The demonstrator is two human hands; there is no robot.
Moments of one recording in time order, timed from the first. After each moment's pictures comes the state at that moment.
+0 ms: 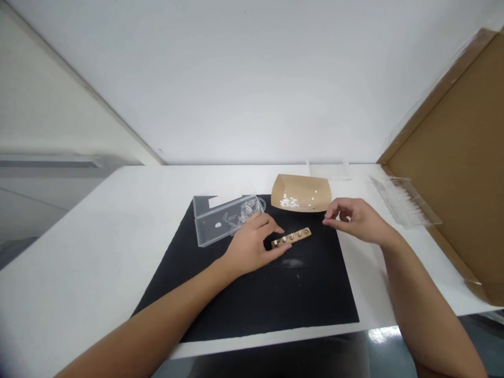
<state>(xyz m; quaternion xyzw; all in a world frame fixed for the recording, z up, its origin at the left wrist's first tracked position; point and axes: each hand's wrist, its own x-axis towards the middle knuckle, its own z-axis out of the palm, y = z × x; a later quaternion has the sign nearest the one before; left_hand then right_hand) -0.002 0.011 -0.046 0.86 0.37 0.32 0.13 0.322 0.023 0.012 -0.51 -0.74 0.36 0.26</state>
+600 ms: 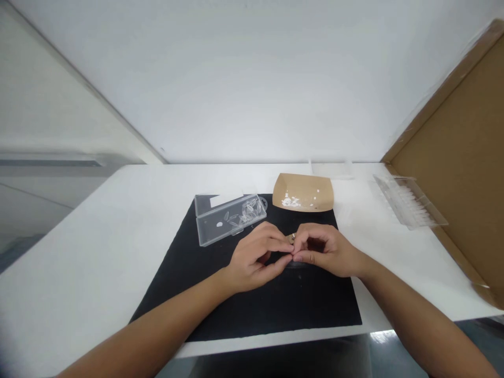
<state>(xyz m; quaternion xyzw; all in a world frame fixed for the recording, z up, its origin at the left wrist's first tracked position) 0.013 -0.010 -0.017 0.81 0.16 0.53 0.20 0.246 -0.015 -0.004 -0.28 -0.71 0.54 0.34</state>
